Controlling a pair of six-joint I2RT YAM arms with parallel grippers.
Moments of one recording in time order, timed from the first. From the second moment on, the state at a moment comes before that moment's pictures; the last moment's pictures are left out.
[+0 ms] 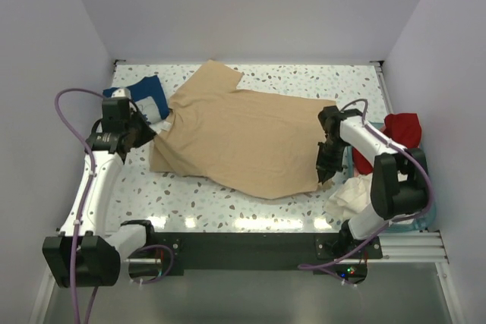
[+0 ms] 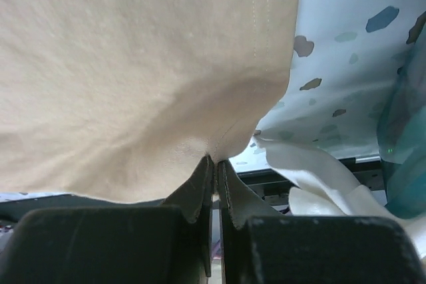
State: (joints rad) left arm 0.05 1.06 0.95 -0.67 0.03 -0.52; right arm 0.21 1.58 1.05 -1.15 -0.03 0.52
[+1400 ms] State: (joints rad) left arm 0.03 1.61 1.34 -0.43 0.22 -0.32; right arm -0.04 1.77 1.27 -1.13 -0.12 0.43
